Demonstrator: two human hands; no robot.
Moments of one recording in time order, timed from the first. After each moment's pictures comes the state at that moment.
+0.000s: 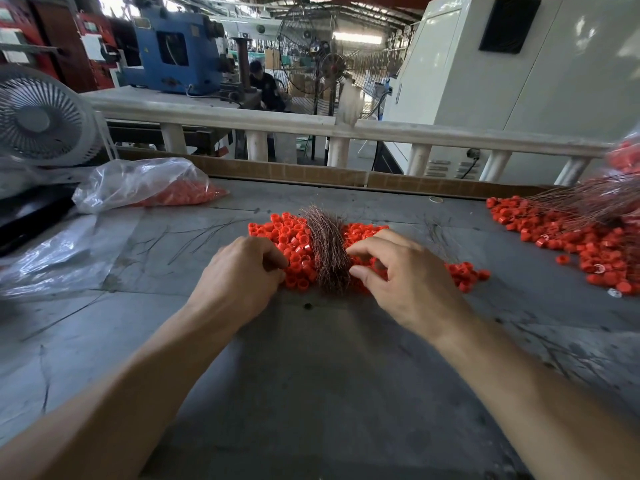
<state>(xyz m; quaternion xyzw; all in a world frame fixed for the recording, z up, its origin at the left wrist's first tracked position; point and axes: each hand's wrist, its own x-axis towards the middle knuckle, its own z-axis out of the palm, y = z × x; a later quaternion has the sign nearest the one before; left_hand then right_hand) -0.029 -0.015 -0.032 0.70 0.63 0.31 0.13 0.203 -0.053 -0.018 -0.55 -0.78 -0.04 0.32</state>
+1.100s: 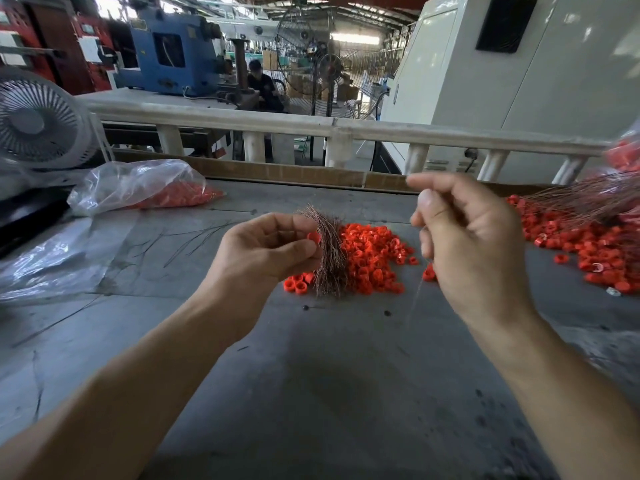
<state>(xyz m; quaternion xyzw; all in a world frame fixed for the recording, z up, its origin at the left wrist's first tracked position) -0.008 -0.041 -0.003 0.50 0.33 0.54 0.59 0.213 -0.078 0.025 -0.47 -0.62 0.10 0.62</state>
